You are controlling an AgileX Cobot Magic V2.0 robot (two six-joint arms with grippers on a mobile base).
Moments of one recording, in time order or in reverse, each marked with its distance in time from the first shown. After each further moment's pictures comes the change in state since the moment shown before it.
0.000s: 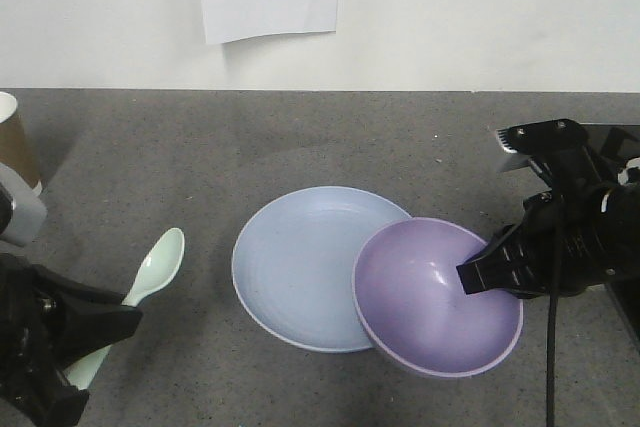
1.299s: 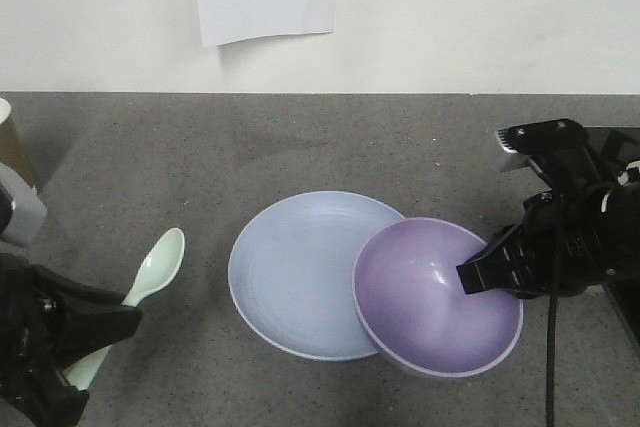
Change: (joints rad) left arm 0.000 0.000 0.000 0.000 0.000 0.000; right arm 0.000 0.000 0.000 0.000 0.000 0.001
